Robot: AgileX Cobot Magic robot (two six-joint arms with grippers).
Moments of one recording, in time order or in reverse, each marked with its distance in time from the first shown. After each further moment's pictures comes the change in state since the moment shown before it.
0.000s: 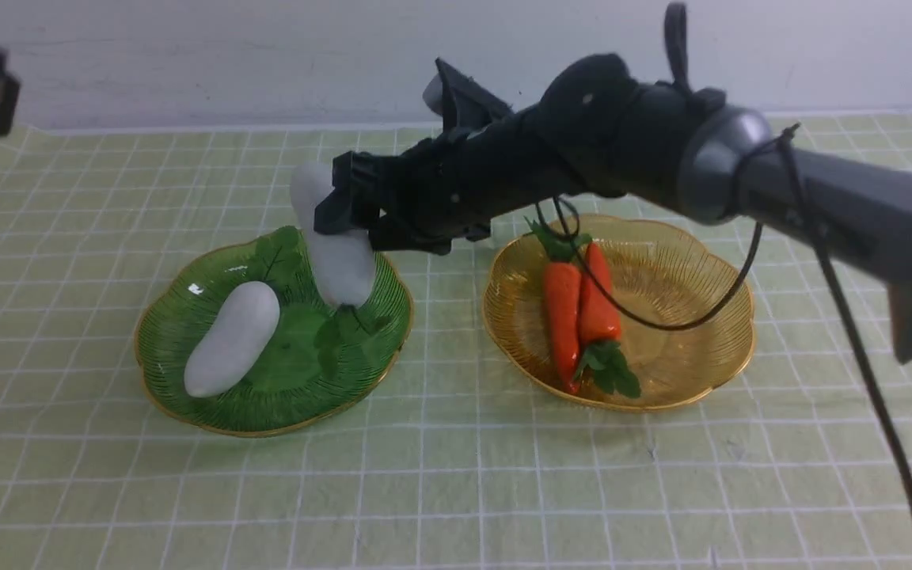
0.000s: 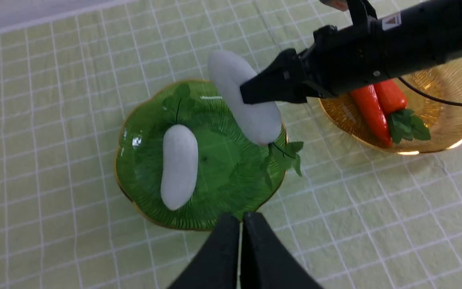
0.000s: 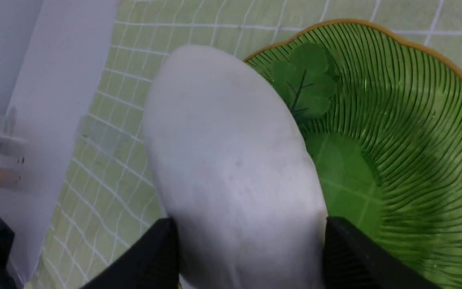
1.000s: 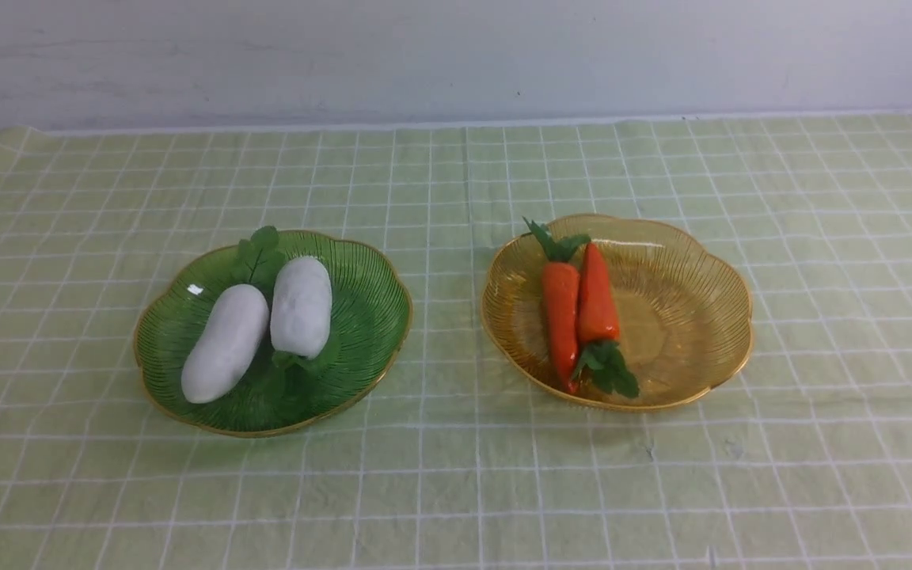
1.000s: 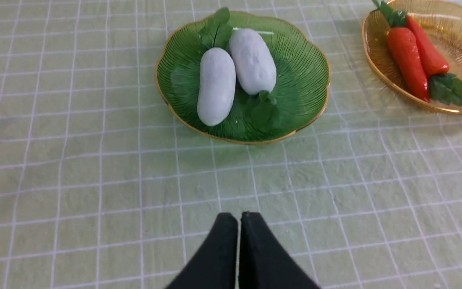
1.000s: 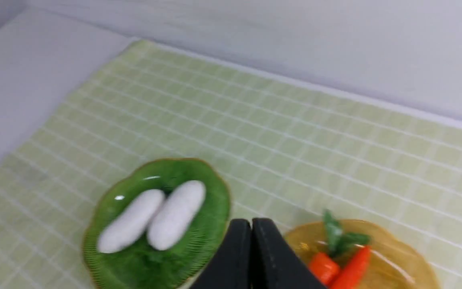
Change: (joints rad) right arm -0.356 -0.664 -0.178 -0.575 0.563 0.082; left arm 0.000 -0.491 0.460 0.066 -0.009 -0.161
